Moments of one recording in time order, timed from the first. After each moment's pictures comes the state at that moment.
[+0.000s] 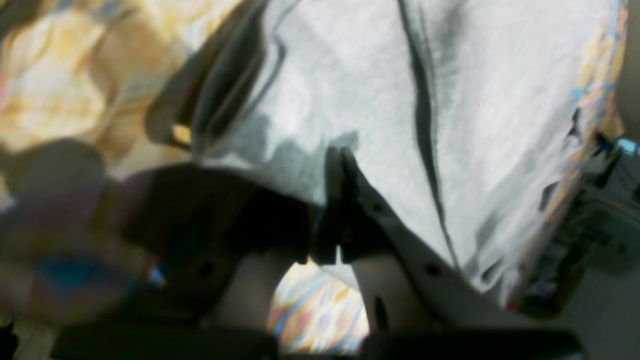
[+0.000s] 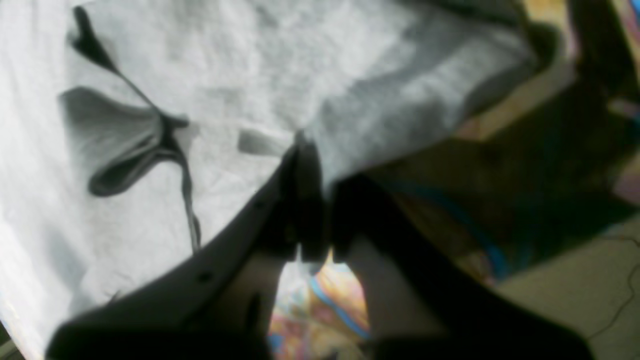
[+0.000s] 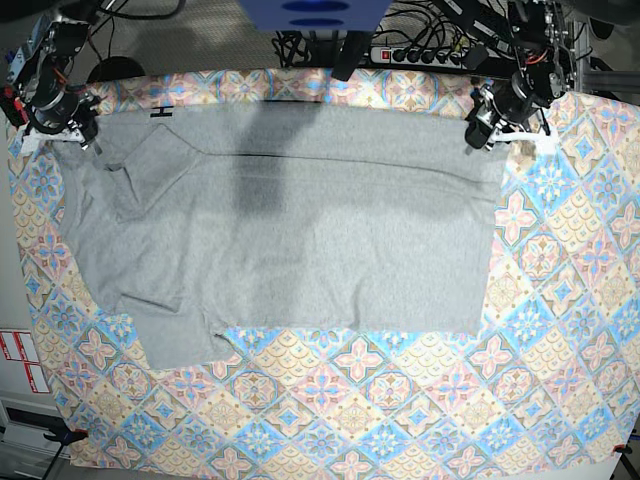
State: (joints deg) left arm 26.7 -10.3 -23.3 84.2 -63.2 0.8 43.5; right arm -17.3 14.3 44.8 72.3 43.3 8.0 -50.7
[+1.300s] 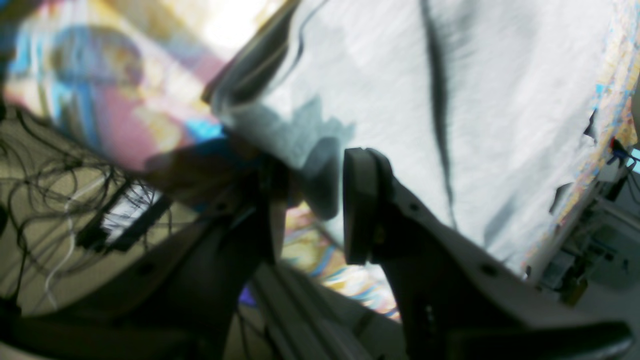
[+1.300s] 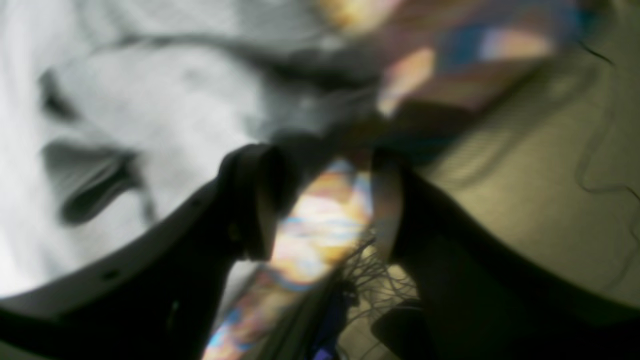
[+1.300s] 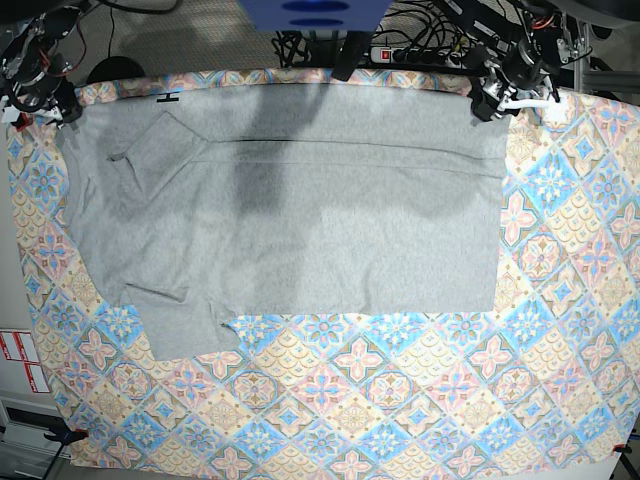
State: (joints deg) left arm 34.8 -10.6 -24.7 90.4 -66.8 1.6 42.8; right arm -18.7 13.3 55.7 73.0 41.6 7.3 -56.7
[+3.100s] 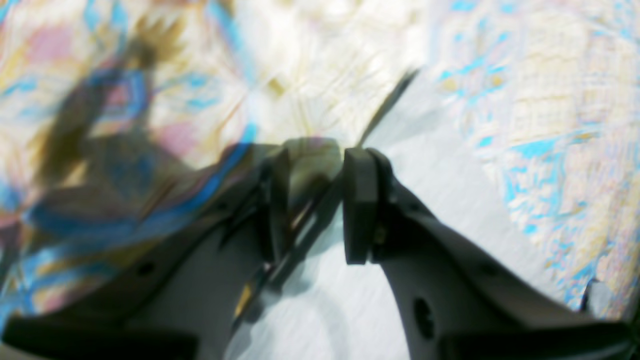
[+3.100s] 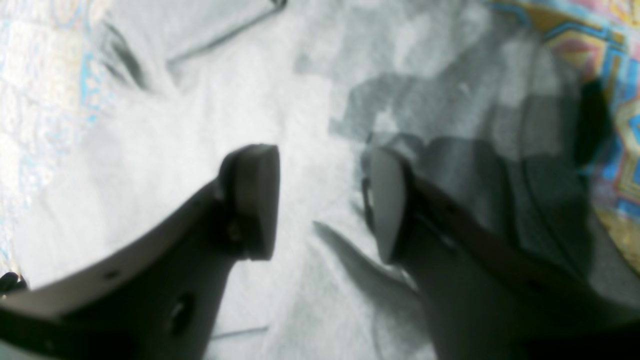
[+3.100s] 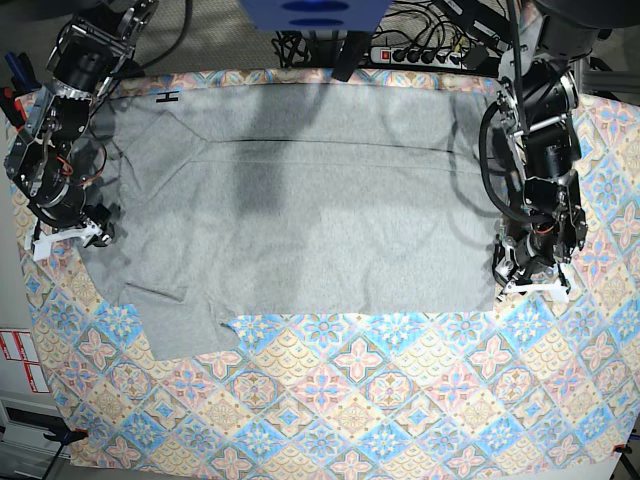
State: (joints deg) left arm -23.0 -15.7 -20.9 38.7 -36.9 0.4 34.5; right arm 0.6 15.0 33.9 79.3 35.5 7.3 -56.9
